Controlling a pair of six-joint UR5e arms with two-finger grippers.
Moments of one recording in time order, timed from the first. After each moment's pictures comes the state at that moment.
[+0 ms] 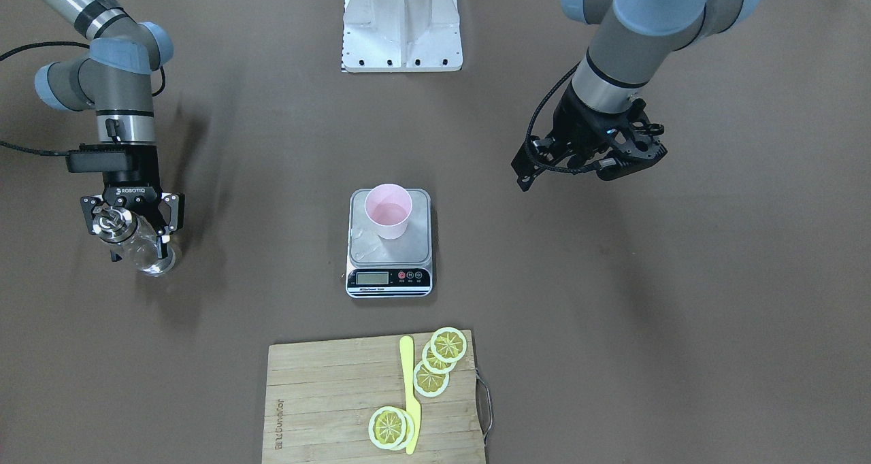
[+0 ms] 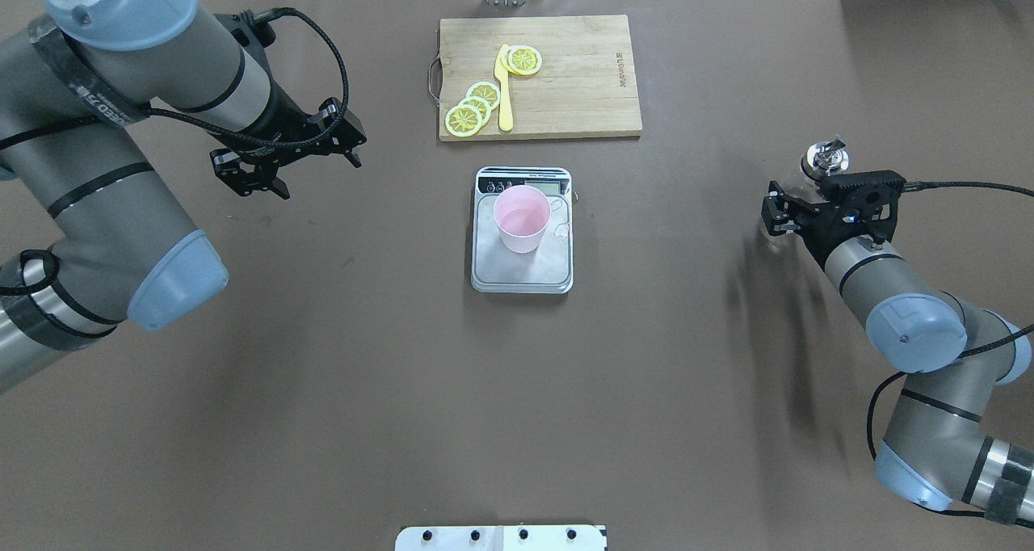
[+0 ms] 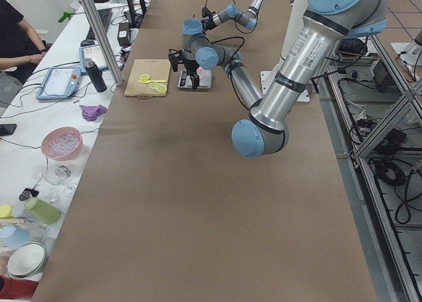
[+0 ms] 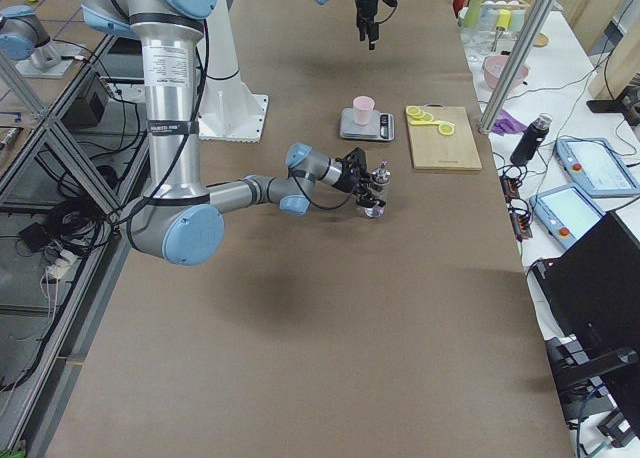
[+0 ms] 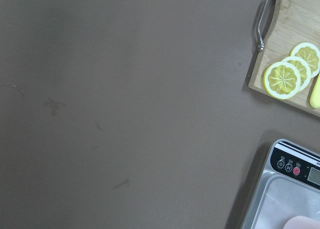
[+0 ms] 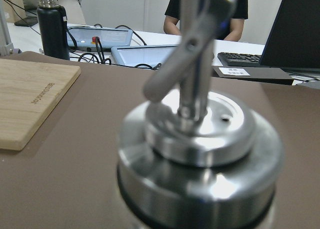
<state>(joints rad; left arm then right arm) -0.82 -2.13 -1.86 -1.54 -2.10 -1.42 0.53 -1.54 1.62 -0.57 1.00 1.01</state>
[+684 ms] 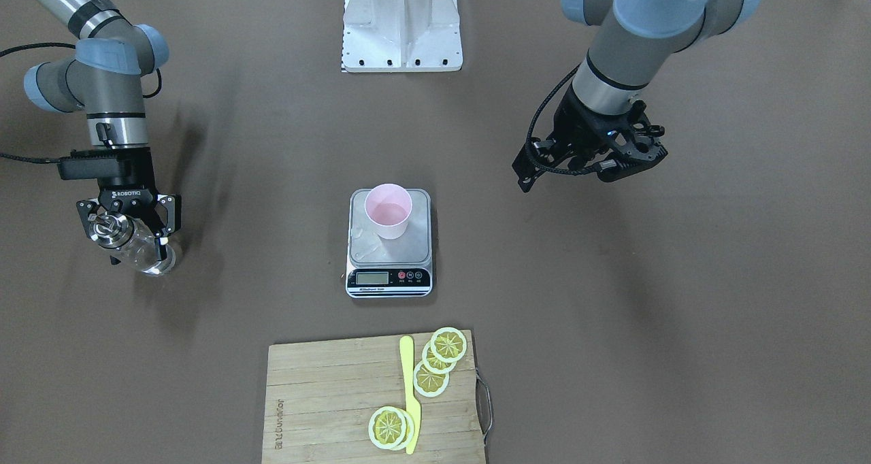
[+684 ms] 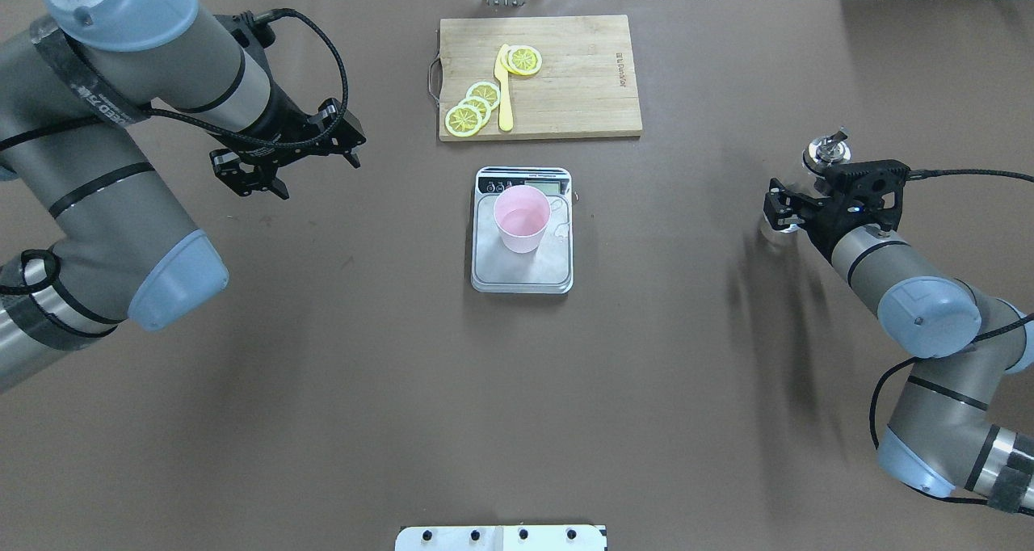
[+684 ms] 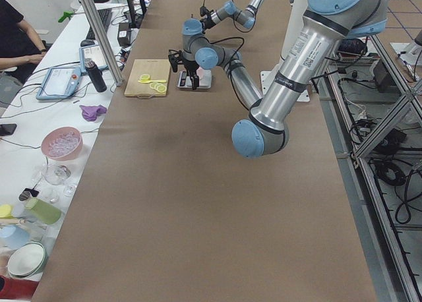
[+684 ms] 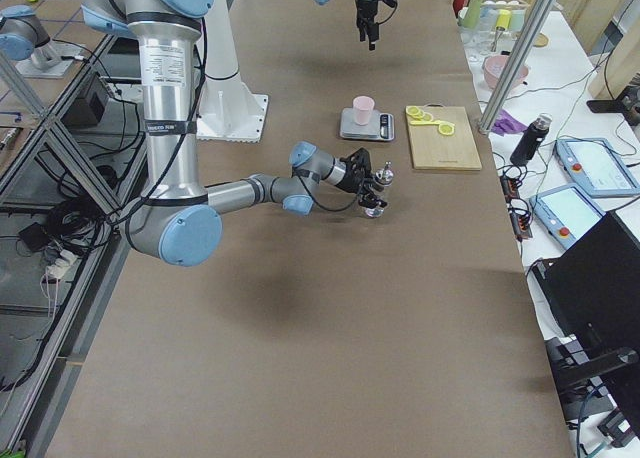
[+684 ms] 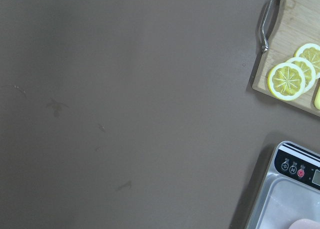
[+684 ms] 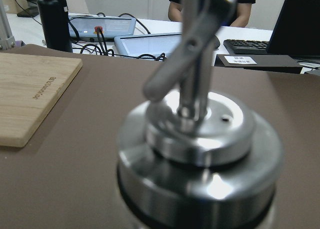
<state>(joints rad) -0.82 -2.13 -1.86 -1.54 -2.10 -1.42 0.57 -1.54 1.62 -0.57 1.08 1.01</state>
